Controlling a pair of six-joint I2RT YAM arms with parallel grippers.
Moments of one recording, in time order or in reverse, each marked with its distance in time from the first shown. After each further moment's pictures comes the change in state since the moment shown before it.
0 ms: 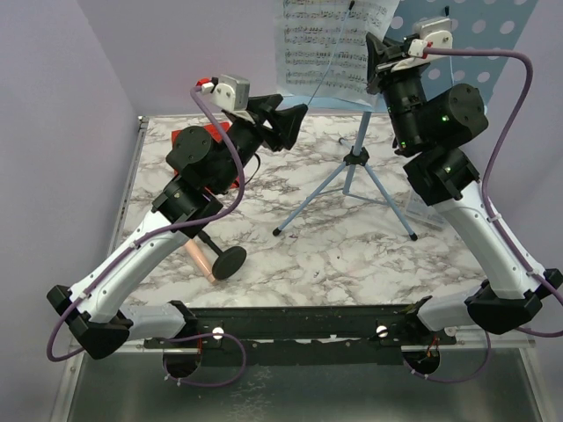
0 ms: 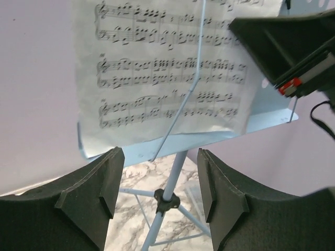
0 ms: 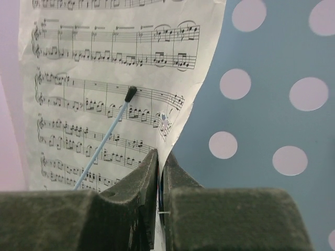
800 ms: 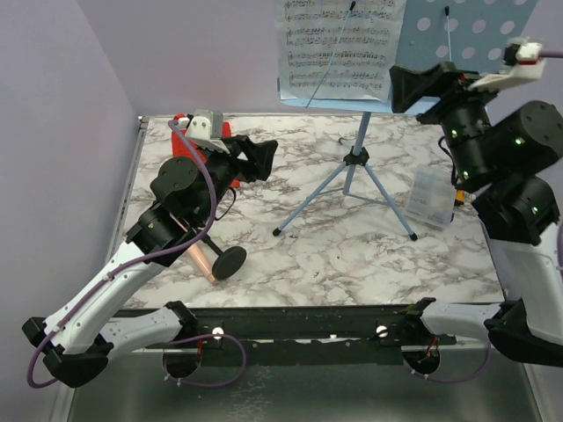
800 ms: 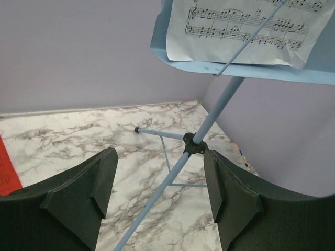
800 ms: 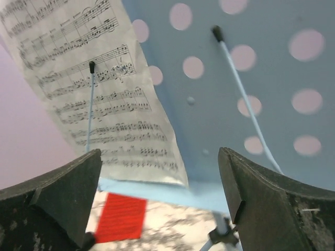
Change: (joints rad) left arm 0.000 -0.243 -0.226 -0.229 -0.171 -0.114; right arm 0.000 -0.162 0.126 -0.499 0.155 0.412
